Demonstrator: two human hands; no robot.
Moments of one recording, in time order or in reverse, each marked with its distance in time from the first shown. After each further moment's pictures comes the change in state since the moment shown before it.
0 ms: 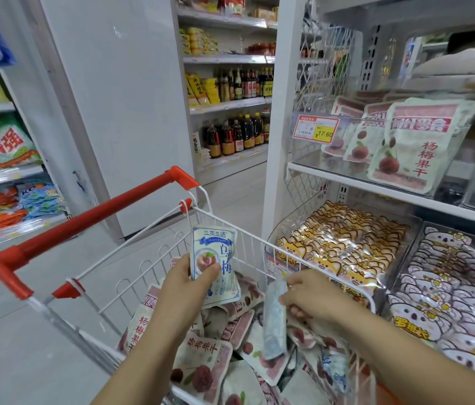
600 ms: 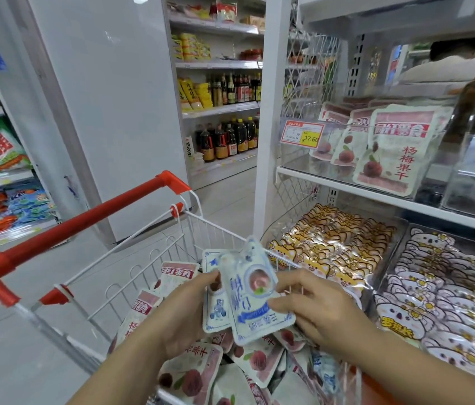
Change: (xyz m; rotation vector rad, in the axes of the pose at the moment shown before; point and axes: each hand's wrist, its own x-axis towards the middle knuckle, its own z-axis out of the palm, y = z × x) left_hand -0.002 0.004 0.008 -0.320 -0.513 -0.381; right_hand -0.049 0.009 -0.018 -0.624 0.394 -1.271
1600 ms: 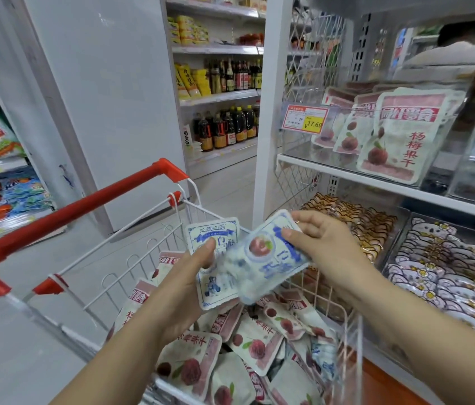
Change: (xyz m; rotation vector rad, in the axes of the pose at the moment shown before) left_hand 0.006 0.002 -0.007 -0.056 -0.067 0.241; right_hand 0.061 0.008 -0.019 0.912 0.199 1.065
